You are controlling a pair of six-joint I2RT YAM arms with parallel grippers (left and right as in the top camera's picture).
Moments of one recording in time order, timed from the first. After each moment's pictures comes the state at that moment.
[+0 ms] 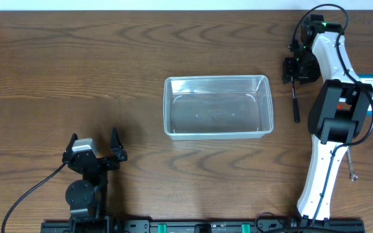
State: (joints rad) left arm 0.08 0.01 0.01 -0.11 -0.01 -0.15; right arm -0.11 2.50 2.15 -1.24 0.02 -0.04
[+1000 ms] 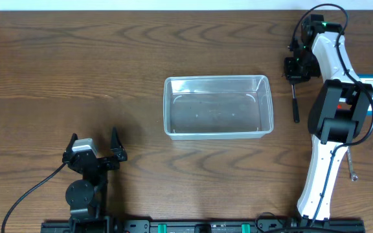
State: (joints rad) left arm 0.08 0.01 0.01 -0.11 -0.01 -0.15; right arm -0.11 2.50 2.15 -1.24 0.02 -0.06
